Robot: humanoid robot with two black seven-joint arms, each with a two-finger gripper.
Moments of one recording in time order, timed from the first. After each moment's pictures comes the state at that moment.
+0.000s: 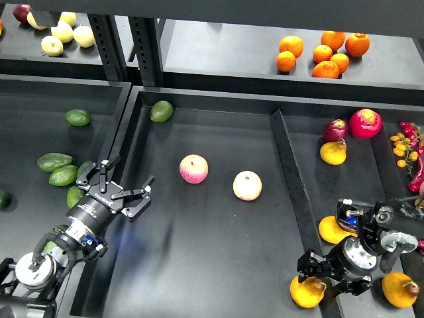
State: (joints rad) left arm -0.05 0.00 -1.46 -1.01 -0.15 -0.49 0.49; right arm 0.87 -0.48 -0.15 1.06 -0.52 0.58 -0.49
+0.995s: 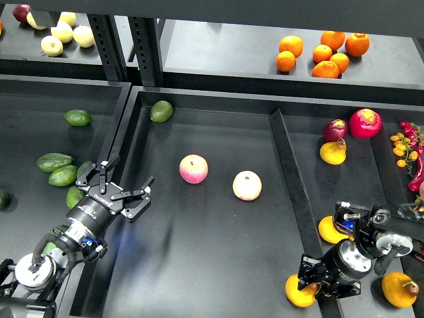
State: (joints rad) left arm -0.05 0.00 -1.46 -1.01 -0.15 -0.49 0.49; right arm 0.85 -0.46 -0.13 1.05 -0.42 0.58 -0.49
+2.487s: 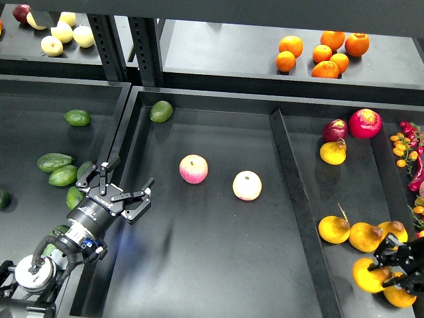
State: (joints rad) left arm -0.04 0.00 -1.46 -1.02 -0.15 -0.49 0.49; right arm 0.85 -0.86 -0.13 1.09 -0.17 0.58 -0.49
